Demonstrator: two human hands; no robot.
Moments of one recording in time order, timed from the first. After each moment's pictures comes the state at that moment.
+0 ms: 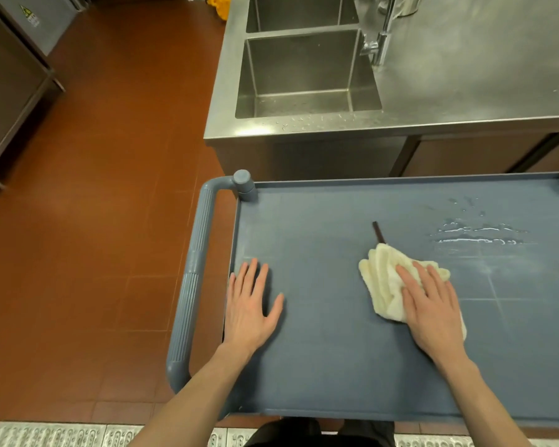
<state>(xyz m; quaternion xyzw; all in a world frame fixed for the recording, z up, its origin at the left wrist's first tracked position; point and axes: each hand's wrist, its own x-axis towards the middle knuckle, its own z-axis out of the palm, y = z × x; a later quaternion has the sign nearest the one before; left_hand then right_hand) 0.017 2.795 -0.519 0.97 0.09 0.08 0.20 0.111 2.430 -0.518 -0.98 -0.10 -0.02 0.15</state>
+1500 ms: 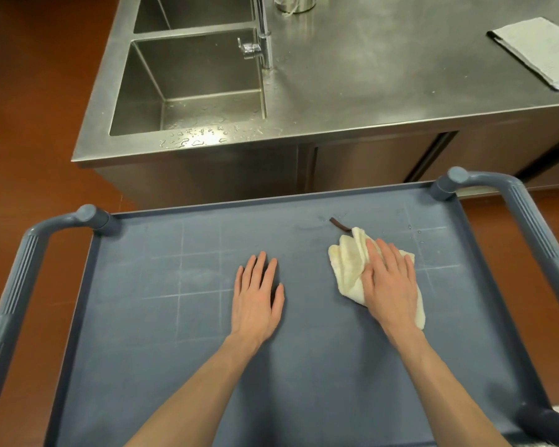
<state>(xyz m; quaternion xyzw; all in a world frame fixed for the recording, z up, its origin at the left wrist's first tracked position) 0.186 2.509 -0.523 0.98 0.04 0.01 0.17 0.258 2.236 -0.507 -0.99 -0.02 -0.04 0.13</state>
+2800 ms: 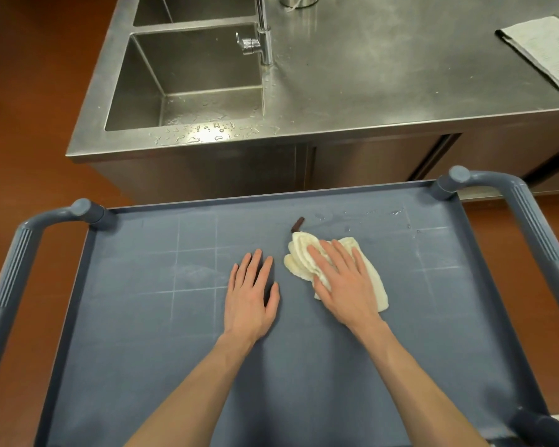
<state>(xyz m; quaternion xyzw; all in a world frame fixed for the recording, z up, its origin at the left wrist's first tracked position) 0.198 2.497 -0.524 0.98 0.05 0.04 0.18 0.274 2.272 -0.514 -0.96 -0.23 0.02 0.13</state>
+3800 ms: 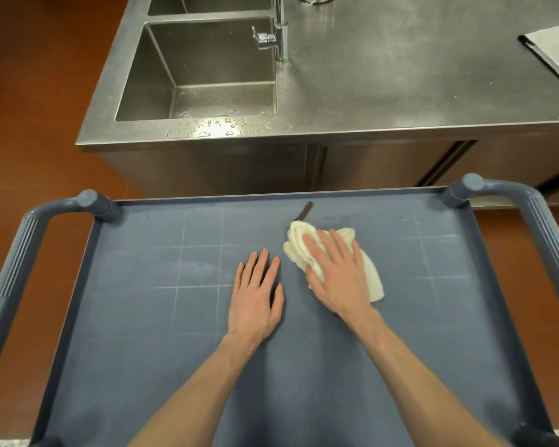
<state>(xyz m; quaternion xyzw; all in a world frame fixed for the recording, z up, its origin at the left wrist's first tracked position) 0.199 2.496 -0.526 0.98 0.05 0.03 0.17 0.299 2.301 -0.510 -0.96 -0.24 -0.01 0.13</state>
